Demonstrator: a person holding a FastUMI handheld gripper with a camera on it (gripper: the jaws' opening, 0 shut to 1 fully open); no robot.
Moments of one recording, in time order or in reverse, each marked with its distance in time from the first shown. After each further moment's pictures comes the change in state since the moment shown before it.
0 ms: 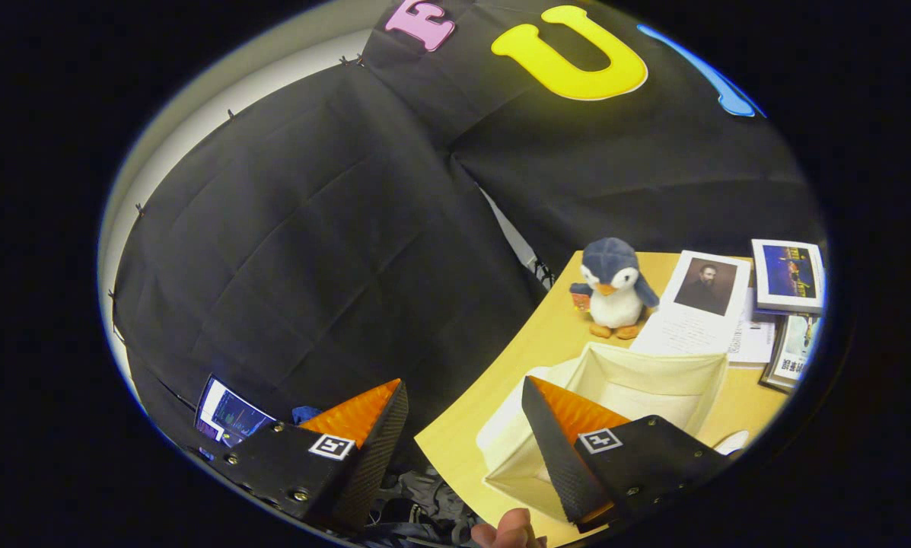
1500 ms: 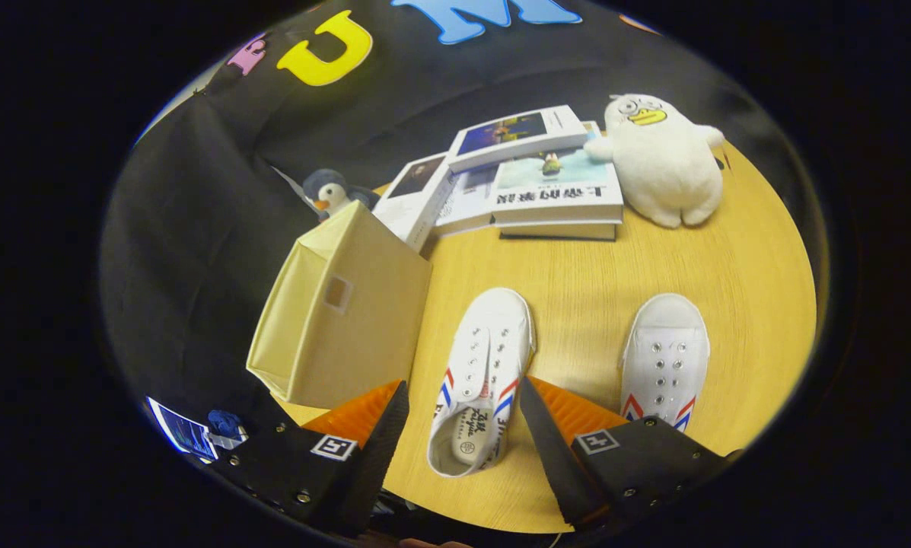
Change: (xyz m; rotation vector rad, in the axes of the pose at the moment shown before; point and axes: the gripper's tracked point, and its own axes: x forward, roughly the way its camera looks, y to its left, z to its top) arm -0.180 -0.260 -0.226 0.320 0.155 -0.534
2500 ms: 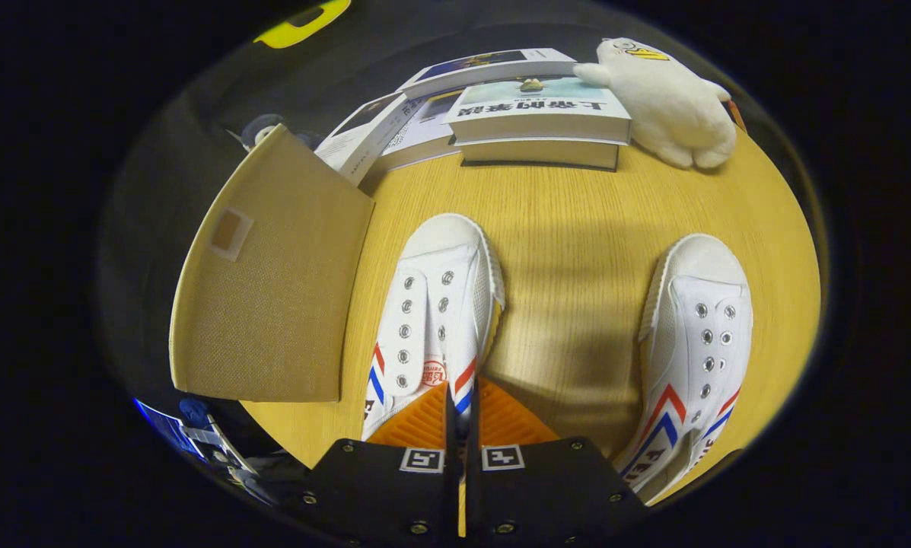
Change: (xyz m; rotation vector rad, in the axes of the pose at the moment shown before) arm 0.057 -0.021 -0.030 0.006 0.136 -0.097
